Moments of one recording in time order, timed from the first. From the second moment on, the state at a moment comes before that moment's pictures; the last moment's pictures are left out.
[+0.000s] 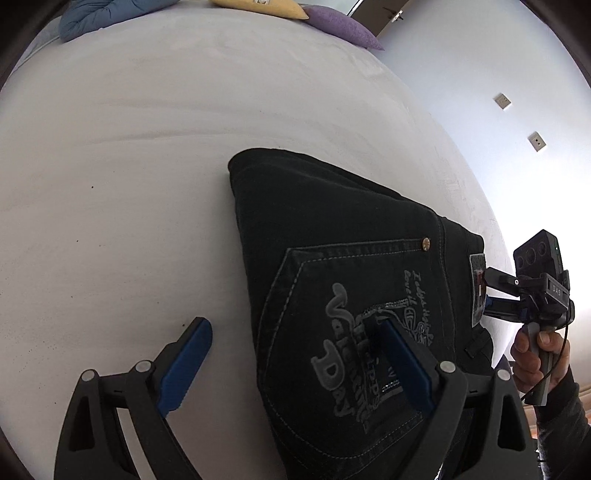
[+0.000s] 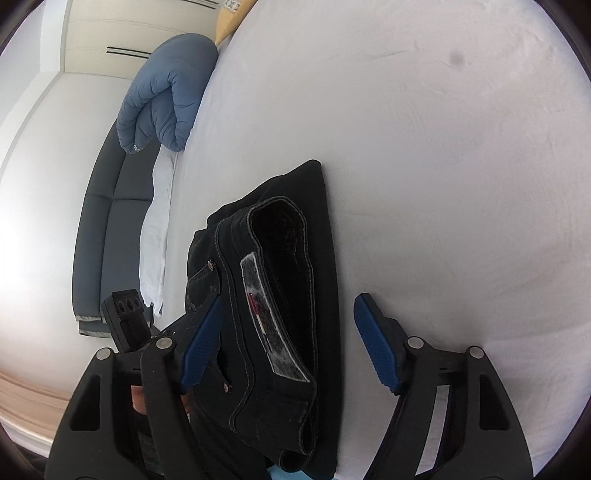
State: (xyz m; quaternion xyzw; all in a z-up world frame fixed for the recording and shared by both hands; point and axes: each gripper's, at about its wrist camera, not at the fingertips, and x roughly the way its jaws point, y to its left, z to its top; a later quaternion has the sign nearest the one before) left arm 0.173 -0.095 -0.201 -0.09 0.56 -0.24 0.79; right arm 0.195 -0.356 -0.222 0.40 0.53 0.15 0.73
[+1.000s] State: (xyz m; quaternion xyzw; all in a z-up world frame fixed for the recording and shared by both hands) left arm 0.115 -0.150 -0.175 0.04 0.55 -0.19 0.81; right arm 0.205 -0.263 -0.184 0.18 0.53 0.09 0.82
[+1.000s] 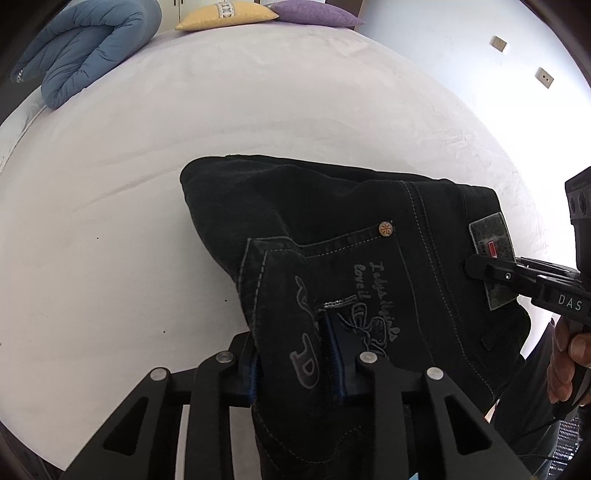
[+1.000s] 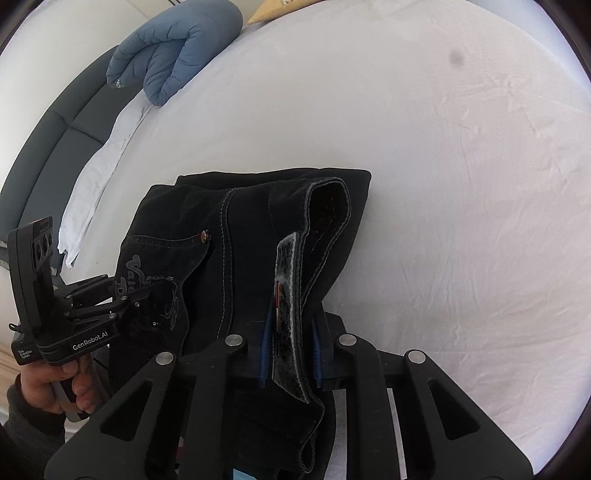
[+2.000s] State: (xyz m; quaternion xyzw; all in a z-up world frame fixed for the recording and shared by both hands) left arm 0.158 -0.158 -0.115 0.06 0.49 -0.21 0.85; right arm 0.235 -0.325 -0.083 0.18 0.46 0.10 0.87
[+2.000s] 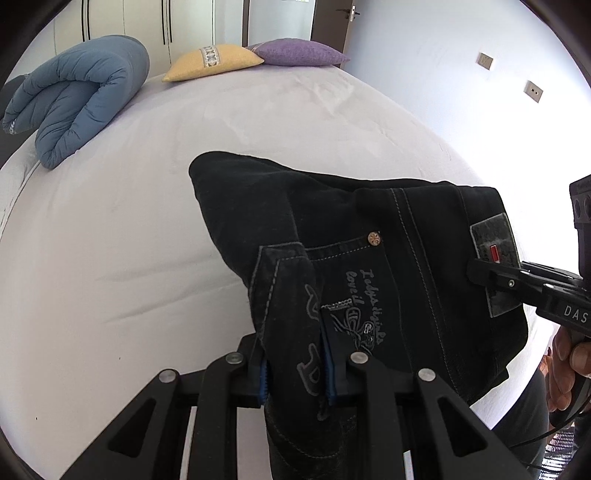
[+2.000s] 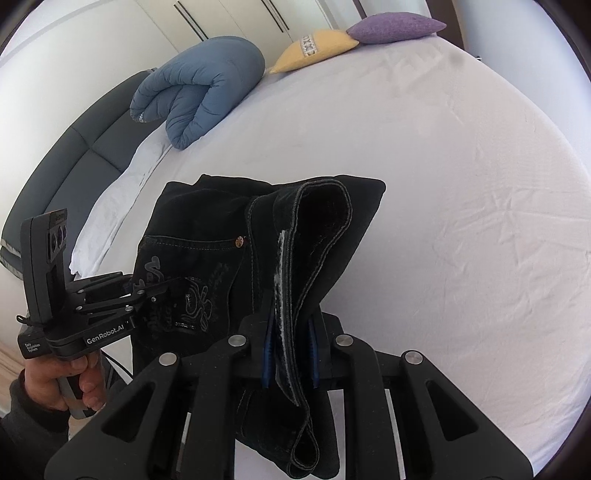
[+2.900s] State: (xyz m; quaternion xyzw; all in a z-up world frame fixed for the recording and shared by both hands) left arm 0.201 -0.146 -0.143 0.03 0.45 -0.19 0.87; right arm 0.288 -0.503 -0.121 0.24 0.48 0.08 0.84
